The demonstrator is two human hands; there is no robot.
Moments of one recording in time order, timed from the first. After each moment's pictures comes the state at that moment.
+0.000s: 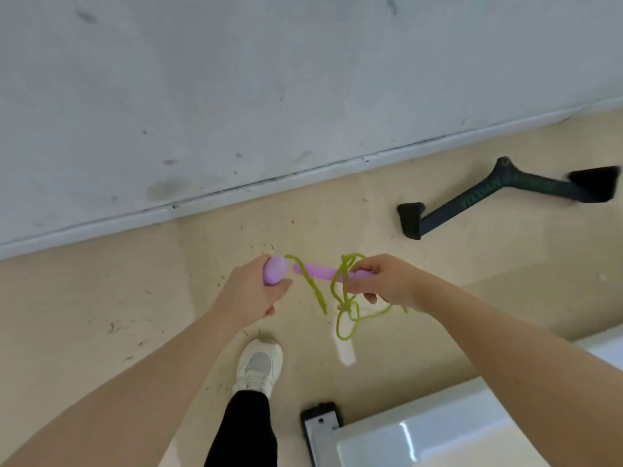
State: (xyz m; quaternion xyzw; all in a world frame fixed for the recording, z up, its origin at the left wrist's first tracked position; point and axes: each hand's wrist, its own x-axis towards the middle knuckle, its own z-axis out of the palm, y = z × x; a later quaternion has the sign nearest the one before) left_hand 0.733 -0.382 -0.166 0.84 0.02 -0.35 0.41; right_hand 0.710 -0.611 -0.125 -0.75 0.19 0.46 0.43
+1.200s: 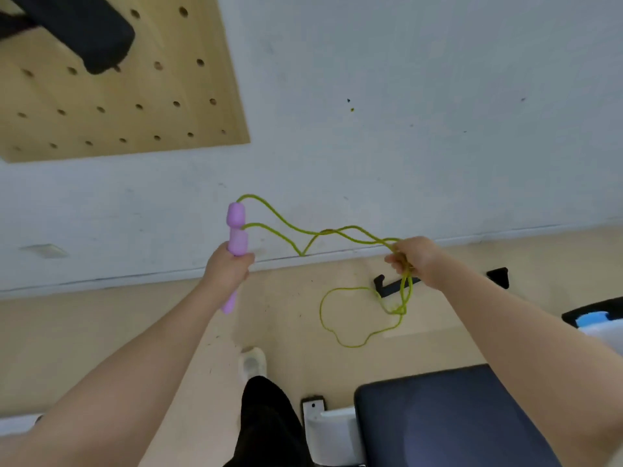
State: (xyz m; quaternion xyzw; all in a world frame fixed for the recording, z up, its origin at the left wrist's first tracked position) left_hand 0.561 -0.325 0.304 0.86 0.16 -0.11 0.47; right_hand 0.557 -0.632 0.325 -0.77 0.31 0.22 0.51
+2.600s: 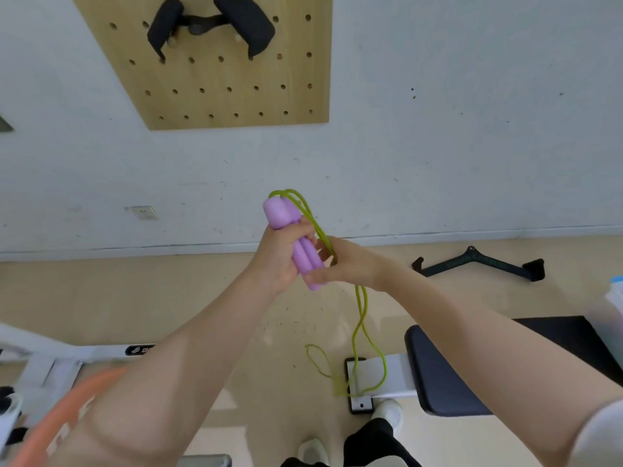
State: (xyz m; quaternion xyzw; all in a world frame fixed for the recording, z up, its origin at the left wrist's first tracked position) left_hand 0.342 -0.238 0.403 0.53 0.12 -0.09 0.84; right_hand 0.350 -0.374 0.382 -0.82 -0.13 0.30 0.46
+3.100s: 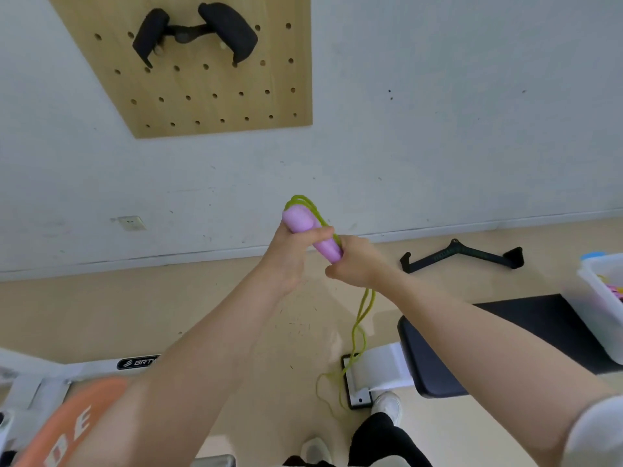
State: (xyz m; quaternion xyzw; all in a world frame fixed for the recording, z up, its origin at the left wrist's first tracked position) left_hand 0.318 -0.241 0.397 0.66 -0.02 -0.12 0.74; right_hand 0.313 -0.375 0.387 -0.93 -0.01 0.16 0.32
